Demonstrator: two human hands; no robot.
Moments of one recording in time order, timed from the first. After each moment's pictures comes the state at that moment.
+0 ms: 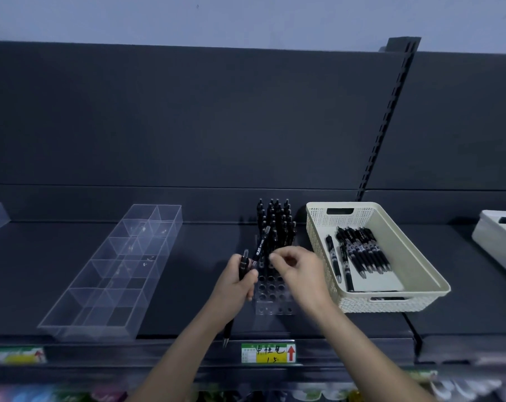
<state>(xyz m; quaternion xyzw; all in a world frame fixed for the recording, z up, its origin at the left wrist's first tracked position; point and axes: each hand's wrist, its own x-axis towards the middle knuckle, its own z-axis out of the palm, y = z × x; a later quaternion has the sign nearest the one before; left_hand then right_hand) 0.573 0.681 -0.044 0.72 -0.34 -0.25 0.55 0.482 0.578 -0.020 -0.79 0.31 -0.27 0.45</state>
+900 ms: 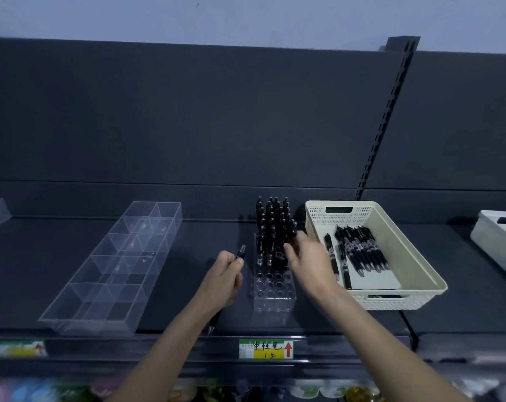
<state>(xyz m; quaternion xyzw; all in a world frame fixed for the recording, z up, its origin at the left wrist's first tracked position) 0.584 0.691 -0.034 0.73 -0.29 -0.30 0.54 0.485 0.544 -0.024 -0.90 0.30 -0.24 0.23</state>
